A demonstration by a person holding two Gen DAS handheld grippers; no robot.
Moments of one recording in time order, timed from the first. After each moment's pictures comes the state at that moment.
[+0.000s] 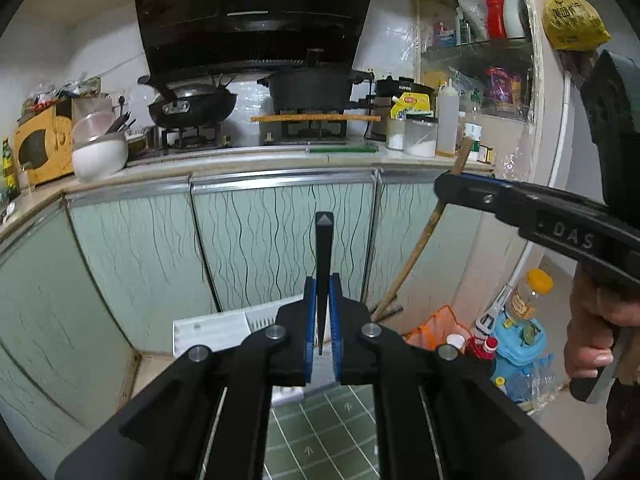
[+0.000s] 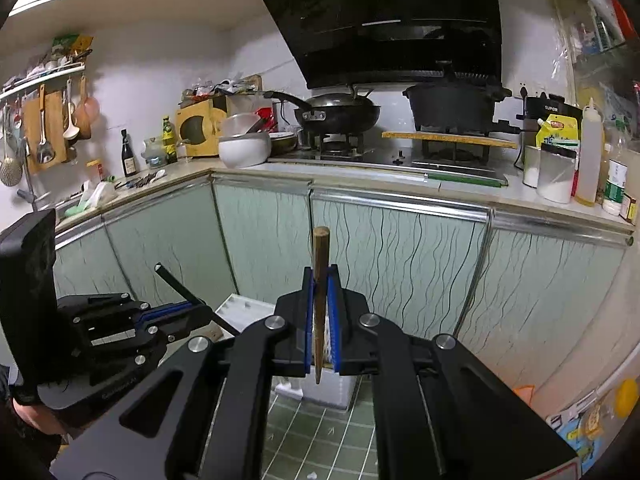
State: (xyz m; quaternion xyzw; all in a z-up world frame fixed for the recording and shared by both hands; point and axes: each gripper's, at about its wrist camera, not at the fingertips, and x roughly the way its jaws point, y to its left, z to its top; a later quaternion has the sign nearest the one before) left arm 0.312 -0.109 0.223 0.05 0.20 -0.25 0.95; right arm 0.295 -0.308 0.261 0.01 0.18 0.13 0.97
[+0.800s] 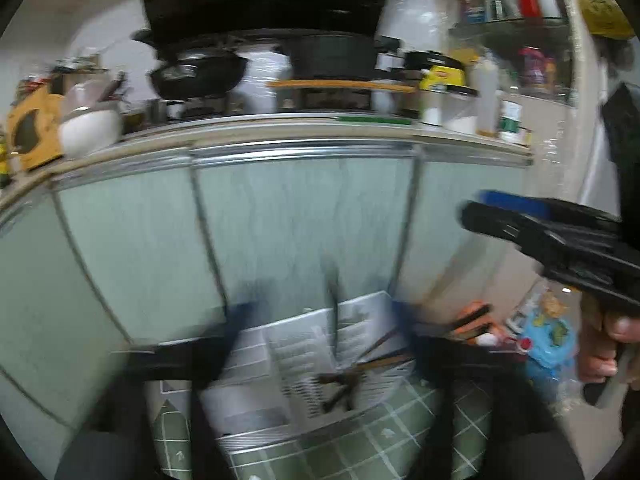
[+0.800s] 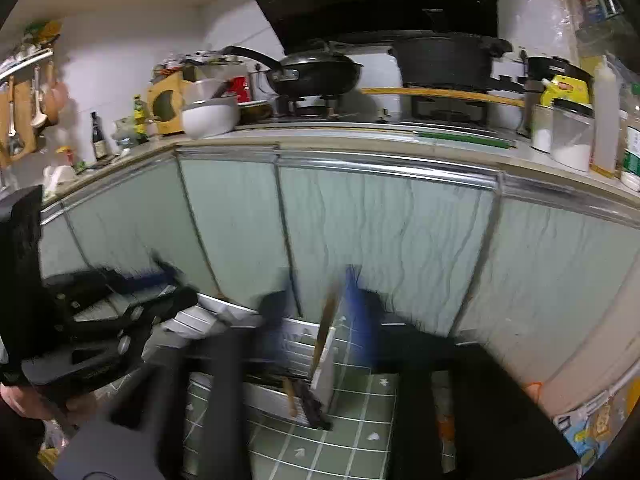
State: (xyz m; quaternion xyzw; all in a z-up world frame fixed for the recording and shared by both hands) left arm 0.404 -0.113 0.166 0.05 0.22 -0.21 0.95; right arm 0.396 -0.331 0.191 0.01 0.22 0.10 0.97
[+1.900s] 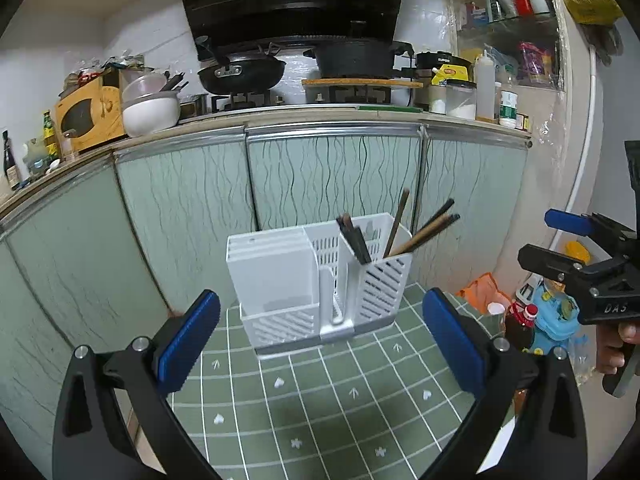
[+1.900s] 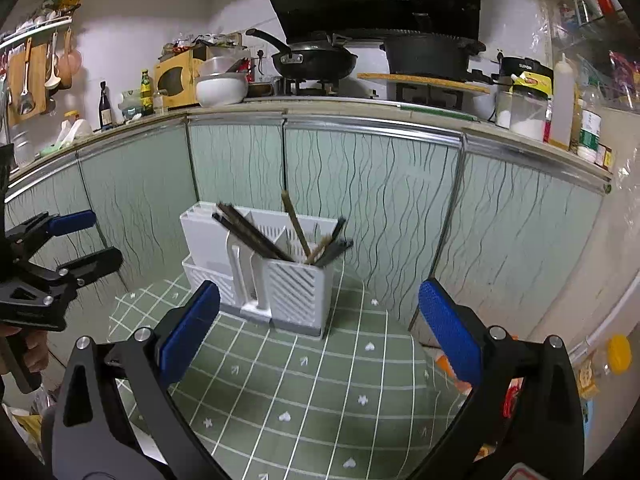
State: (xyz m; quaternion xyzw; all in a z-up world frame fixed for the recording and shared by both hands) left arm 0.265 -0.051 0.138 0.06 0.23 -0.16 0.96; right arm 0.244 -0.317 0.137 -0.03 0.23 0.08 0.97
